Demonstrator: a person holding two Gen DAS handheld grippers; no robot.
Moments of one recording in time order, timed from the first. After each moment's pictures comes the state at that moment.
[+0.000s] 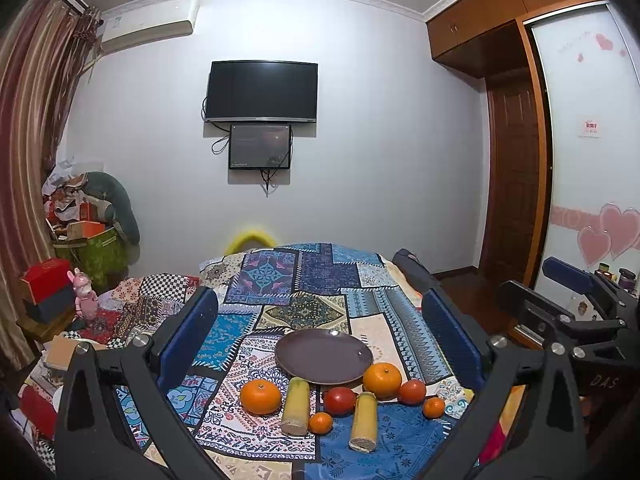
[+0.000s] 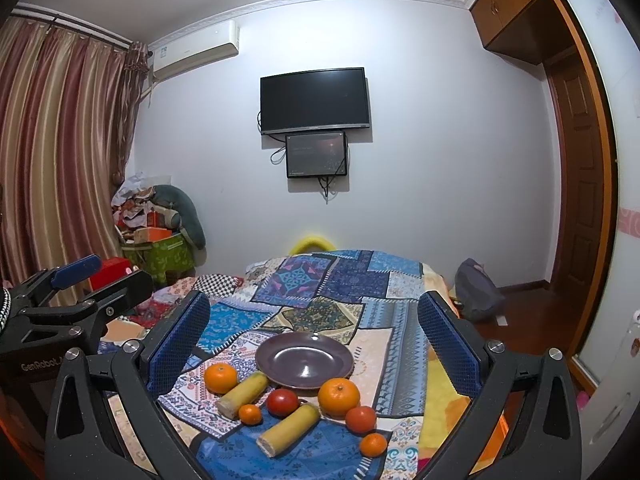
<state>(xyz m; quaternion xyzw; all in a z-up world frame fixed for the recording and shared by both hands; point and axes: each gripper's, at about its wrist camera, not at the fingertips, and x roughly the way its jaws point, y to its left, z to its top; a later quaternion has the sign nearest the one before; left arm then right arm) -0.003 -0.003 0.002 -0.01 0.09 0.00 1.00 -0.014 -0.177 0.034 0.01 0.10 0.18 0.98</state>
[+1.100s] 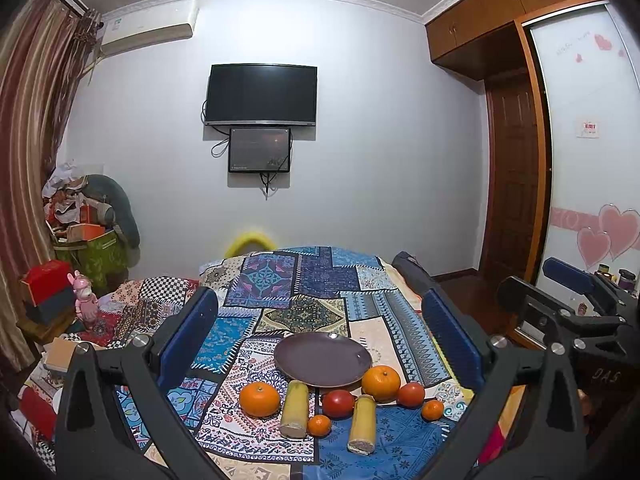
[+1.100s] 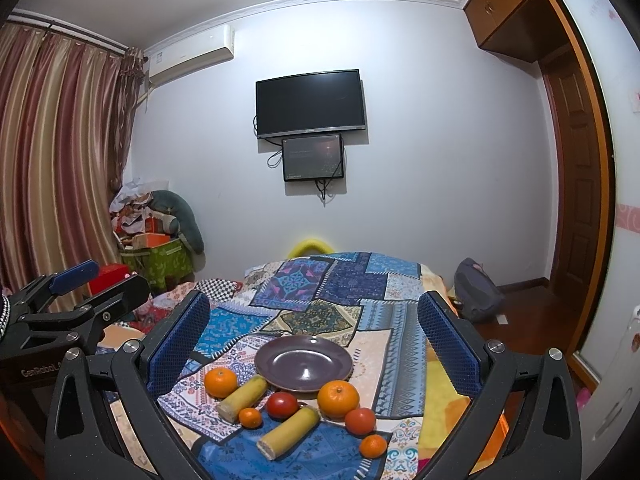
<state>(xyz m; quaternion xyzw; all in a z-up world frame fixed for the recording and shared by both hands) -0.002 -0.006 0.005 -0.01 0.09 -0.01 1.00 -0.013 -0.177 0.035 0.02 0.10 0.17 0.98</state>
